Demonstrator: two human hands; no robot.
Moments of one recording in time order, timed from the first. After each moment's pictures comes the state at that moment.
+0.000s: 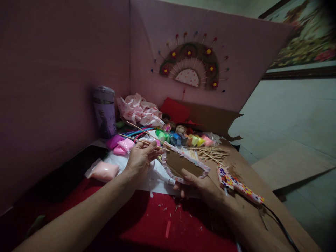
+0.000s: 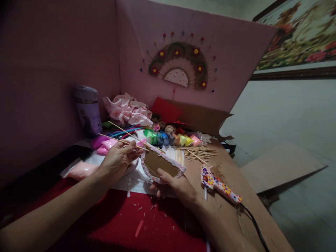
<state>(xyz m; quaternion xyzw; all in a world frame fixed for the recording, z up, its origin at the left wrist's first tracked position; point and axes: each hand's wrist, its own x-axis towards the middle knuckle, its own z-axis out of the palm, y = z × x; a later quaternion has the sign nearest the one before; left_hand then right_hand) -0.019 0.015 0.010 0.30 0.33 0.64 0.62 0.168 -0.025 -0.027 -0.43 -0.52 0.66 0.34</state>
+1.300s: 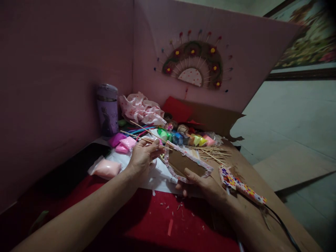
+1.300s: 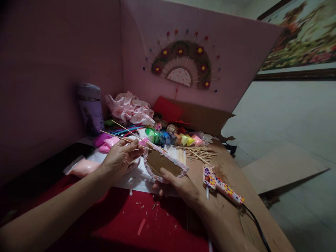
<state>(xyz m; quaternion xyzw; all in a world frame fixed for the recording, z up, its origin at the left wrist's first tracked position) -0.021 0.009 0.019 0.28 0.37 0.62 0.63 0.168 -0.027 -0.024 -0.46 -0.48 0.67 0.34</state>
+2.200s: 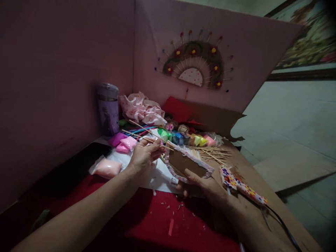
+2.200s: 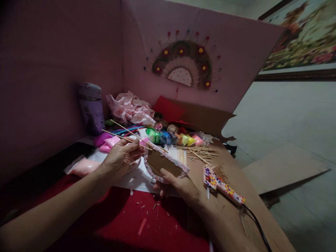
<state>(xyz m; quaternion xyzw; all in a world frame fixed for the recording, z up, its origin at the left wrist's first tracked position) -0.022 0.013 0.011 0.32 0.34 0.63 0.63 0.166 -0.029 -0.023 -0.46 -0.50 0.65 0.35</state>
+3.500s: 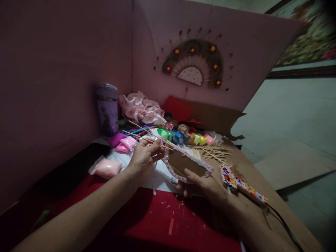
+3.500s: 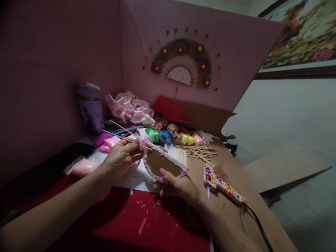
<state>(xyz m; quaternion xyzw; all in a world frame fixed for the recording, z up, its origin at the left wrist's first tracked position) -0.022 0.013 0.011 0.31 0.31 0.62 0.65 0.165 -0.029 -0.021 -0.46 -0.49 0.65 0.35</state>
